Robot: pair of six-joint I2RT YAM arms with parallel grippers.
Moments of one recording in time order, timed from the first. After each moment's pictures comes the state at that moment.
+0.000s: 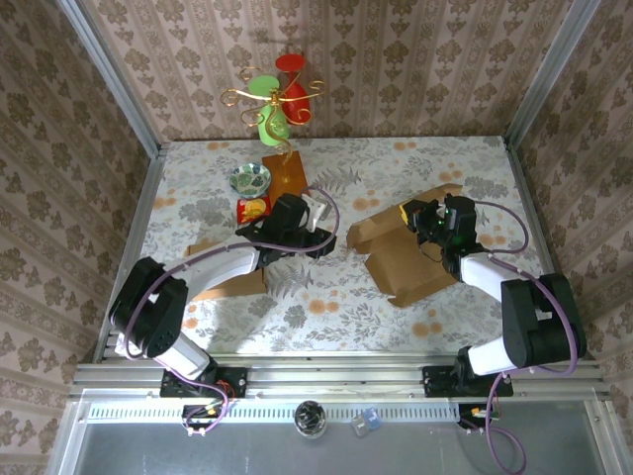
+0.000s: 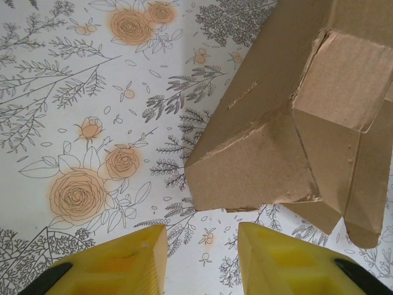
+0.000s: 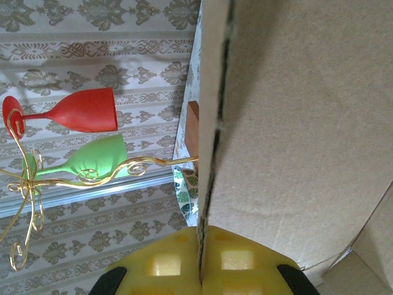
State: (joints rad) left arm -0.72 1.57 0.97 -0.12 0.26 -0.24; right arm 0.08 1.44 0.60 0.49 -0.40 1.40
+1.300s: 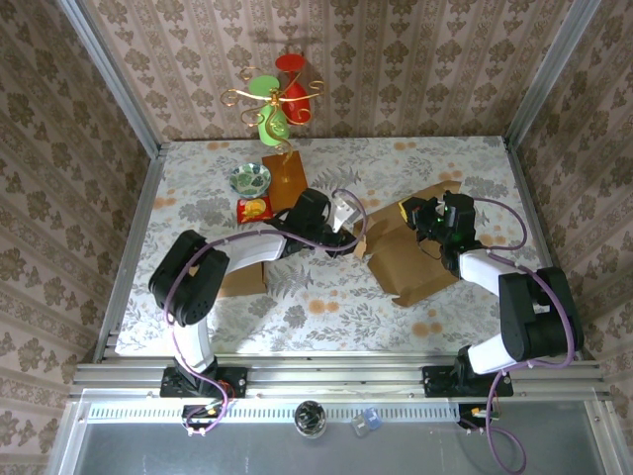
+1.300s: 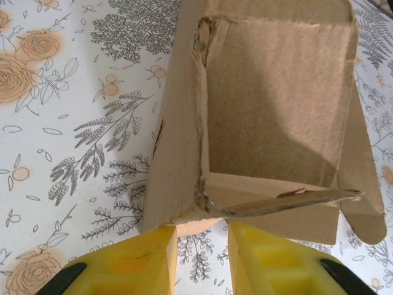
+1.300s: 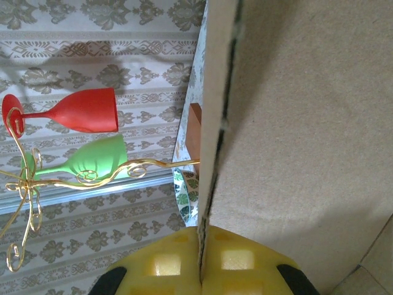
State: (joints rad) left arm -0.75 1.84 1.14 -0.01 0.46 -0.02; right arm 0.08 1.47 0.62 0.51 -0.41 1.38
